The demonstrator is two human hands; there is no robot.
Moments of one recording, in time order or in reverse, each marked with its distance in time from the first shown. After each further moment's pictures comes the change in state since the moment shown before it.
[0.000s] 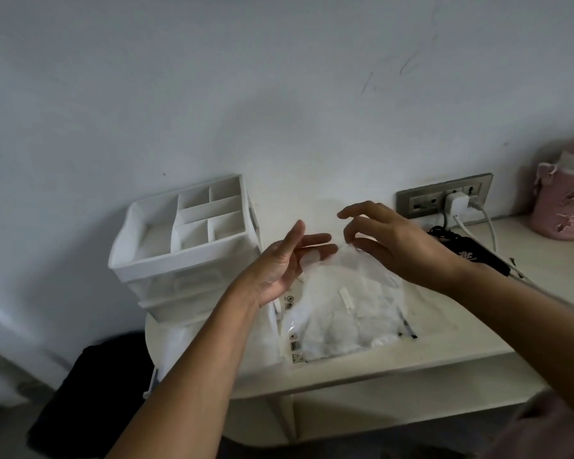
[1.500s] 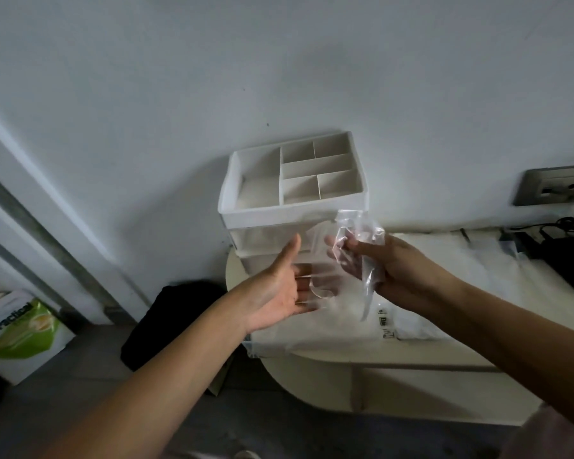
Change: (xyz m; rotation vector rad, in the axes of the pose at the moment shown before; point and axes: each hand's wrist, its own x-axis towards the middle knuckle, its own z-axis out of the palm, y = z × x) left_hand -0.126 -0.029 -0.105 -0.215 0.086 -0.243; right_hand 0.061 -0.116 0.117 1.816 -0.191 0.597
